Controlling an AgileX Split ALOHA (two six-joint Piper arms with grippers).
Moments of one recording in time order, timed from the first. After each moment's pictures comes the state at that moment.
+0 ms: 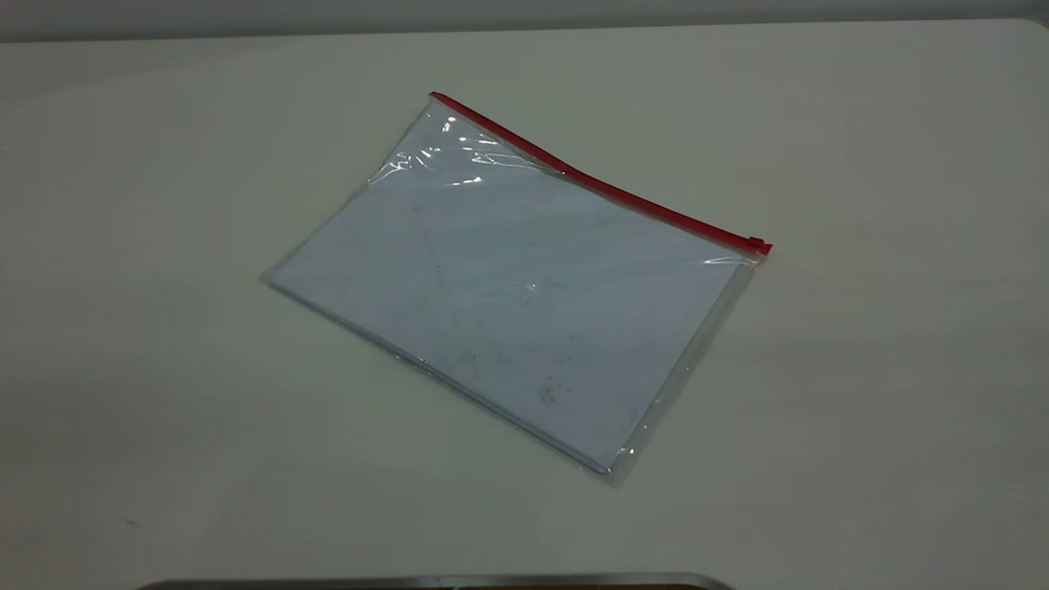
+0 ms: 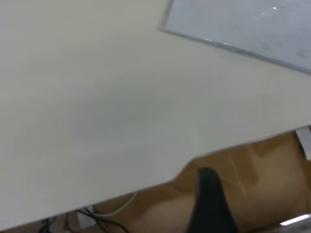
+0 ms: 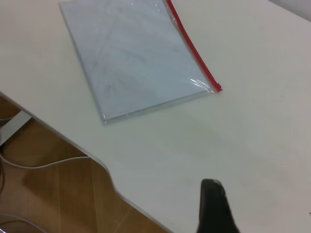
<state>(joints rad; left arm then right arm) -0.09 0.12 -0.49 -0.14 1.14 0.14 0.30 0.02 -0.48 0.18 1.15 -0.33</state>
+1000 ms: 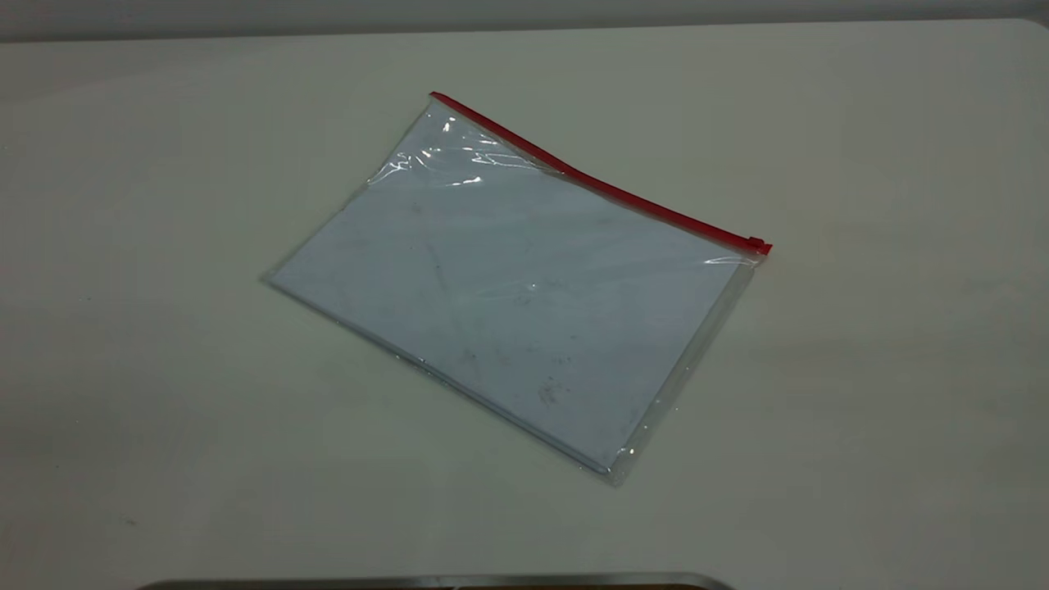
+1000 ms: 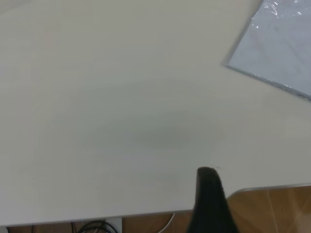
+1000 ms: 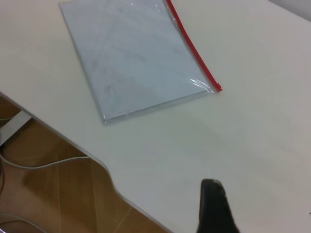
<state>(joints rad) 0.02 -0.02 -0.49 -0.06 1.14 0.09 0.30 0.02 -0.48 0.18 1.15 -0.33</state>
